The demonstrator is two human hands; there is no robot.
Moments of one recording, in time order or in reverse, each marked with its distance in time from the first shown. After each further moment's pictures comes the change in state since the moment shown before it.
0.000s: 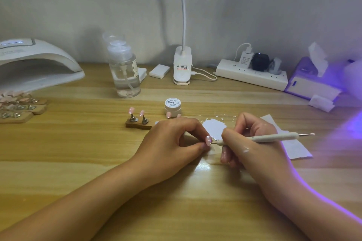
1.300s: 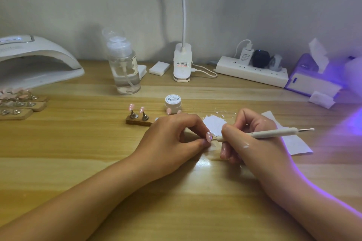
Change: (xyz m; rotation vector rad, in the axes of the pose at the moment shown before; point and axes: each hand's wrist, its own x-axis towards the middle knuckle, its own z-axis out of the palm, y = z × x) left_hand 0.000 -0.005 0.001 0.006 0.009 0.018; right_hand -0.002 -0.002 0.000 -0.012 0.000 -0.006
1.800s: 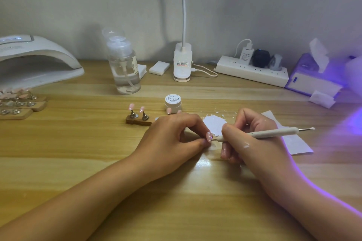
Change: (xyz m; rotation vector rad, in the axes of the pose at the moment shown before) left_hand -0.001 0.005 -0.001 -0.016 0.015 0.011; right_hand 0.001 0.001 0.000 -0.007 0.001 0.011
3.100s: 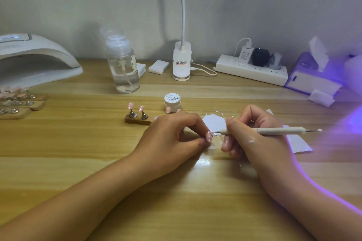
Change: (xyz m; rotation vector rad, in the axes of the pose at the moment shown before) left_hand 0.001 -0.006 0.000 0.026 -0.023 -0.007; right_hand -0.001 0.000 -0.001 0.172 0.092 -0.014
